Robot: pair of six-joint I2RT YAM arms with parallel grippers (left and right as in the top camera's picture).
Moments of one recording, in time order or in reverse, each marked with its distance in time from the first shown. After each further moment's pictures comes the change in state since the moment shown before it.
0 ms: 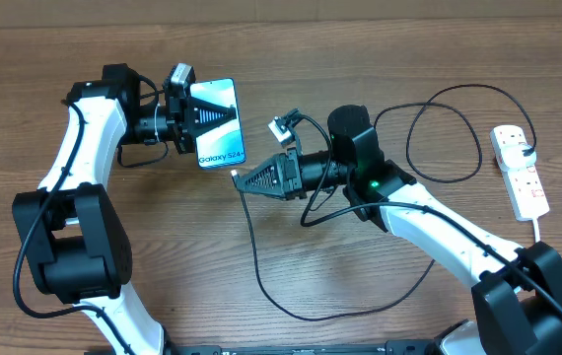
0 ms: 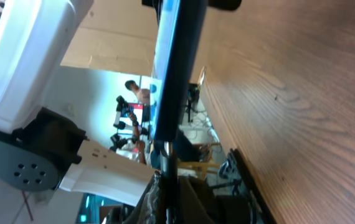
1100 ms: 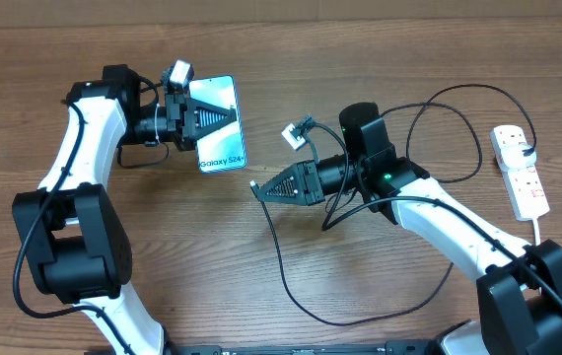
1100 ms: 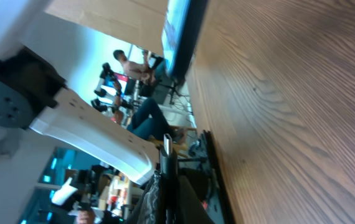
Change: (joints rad) left arm 0.001 0.000 0.000 -0.014 -0.004 0.186; right arm -0.083 0.000 0.000 -0.226 -0.149 -0.437
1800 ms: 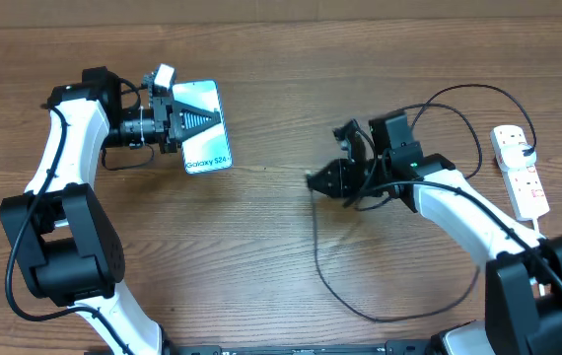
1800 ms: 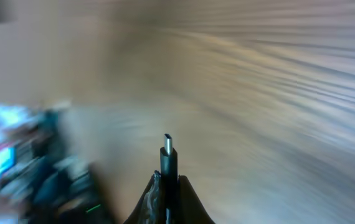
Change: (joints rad) left arm 0.070 0.000 0.000 0.002 -0.086 0.028; right arm -0.151 0.006 -0.004 -0.436 0.406 -0.312
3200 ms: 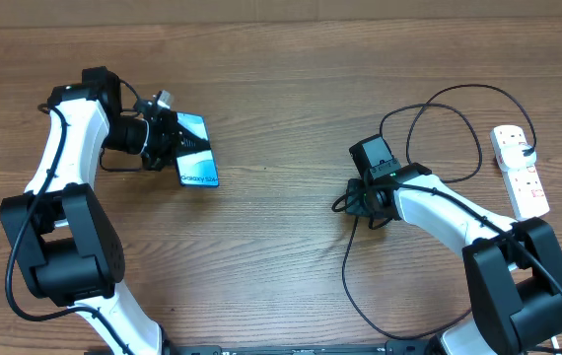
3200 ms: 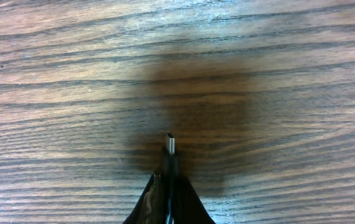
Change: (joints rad) left arm 0.000 0.000 0.000 0.005 -0.520 -0.313; right arm 0.072 0.082 -0.056 -0.207 0.880 0.212
